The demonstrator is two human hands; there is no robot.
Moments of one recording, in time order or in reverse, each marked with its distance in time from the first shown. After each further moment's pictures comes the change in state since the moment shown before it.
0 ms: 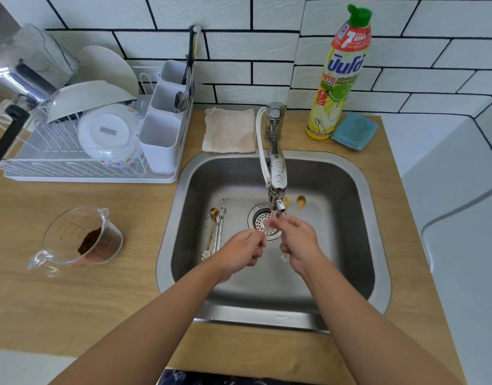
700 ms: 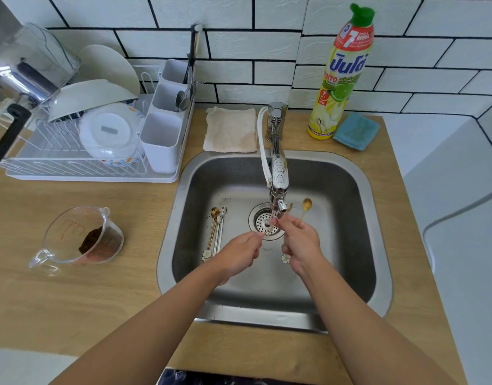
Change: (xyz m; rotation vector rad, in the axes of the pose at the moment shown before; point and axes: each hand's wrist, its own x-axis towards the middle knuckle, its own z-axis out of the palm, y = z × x) left_hand 0.001 -0.009 -0.003 0.169 0.055 -0.028; right_hand 0.000 0.006 0.000 0.058 0.043 0.000
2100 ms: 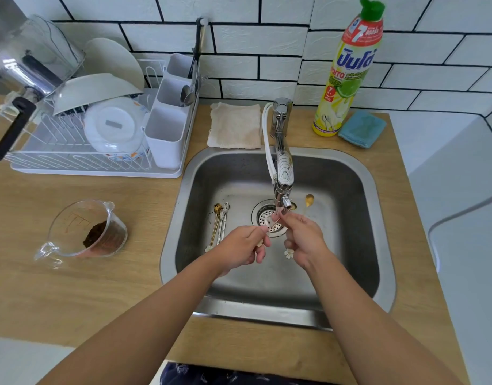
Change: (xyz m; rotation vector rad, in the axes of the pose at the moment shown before) left_hand 0.001 0.002 -0.009 -0.081 -0.080 0.077; right_hand 0.002 -0.008 -0.002 -0.008 -0.100 0.044
